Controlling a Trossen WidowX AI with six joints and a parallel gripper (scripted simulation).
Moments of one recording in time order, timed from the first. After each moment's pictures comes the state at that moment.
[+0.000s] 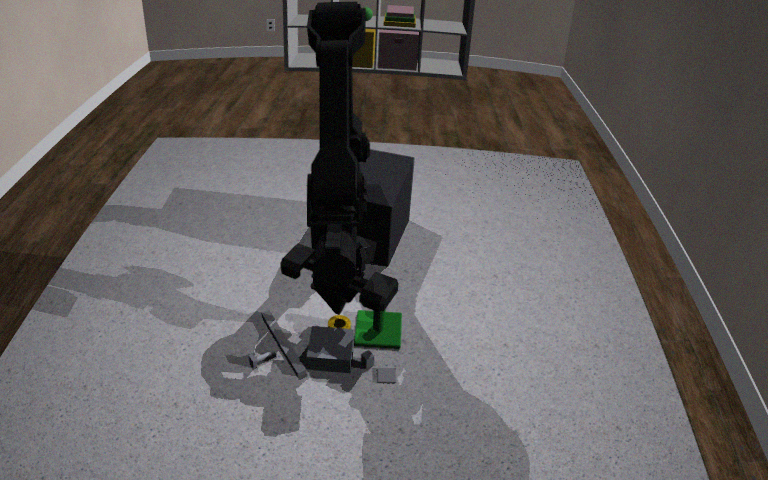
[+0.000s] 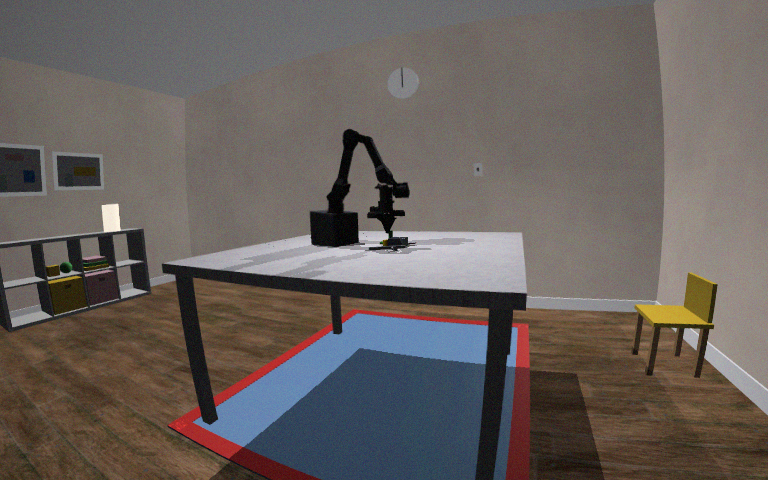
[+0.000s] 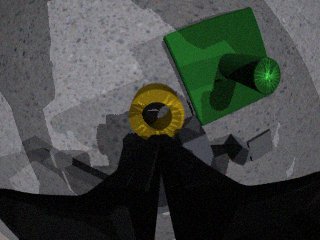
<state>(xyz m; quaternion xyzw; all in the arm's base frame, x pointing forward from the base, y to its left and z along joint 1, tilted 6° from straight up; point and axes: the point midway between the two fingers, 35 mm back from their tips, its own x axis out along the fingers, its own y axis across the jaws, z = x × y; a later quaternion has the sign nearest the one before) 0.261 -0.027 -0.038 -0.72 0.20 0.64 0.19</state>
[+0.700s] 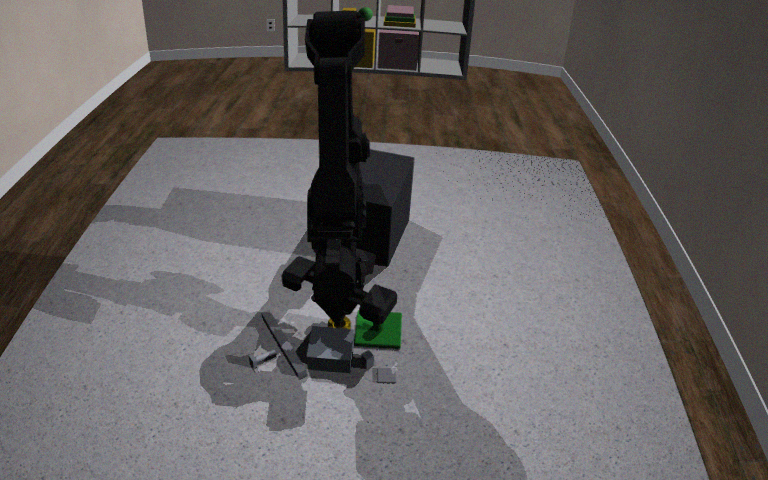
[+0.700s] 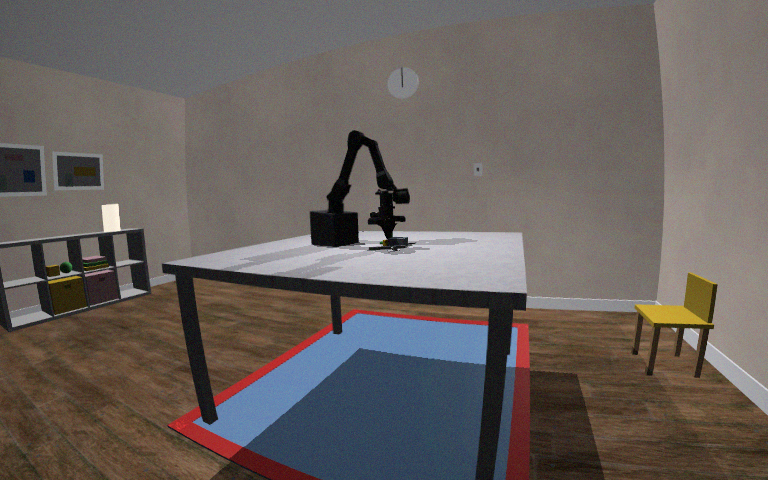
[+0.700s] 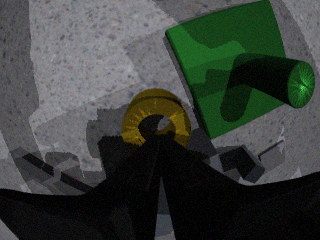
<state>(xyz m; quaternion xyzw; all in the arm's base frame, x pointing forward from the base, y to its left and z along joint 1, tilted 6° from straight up) 0.265 -0.028 -0.064 -0.72 0.20 0.64 0.19</state>
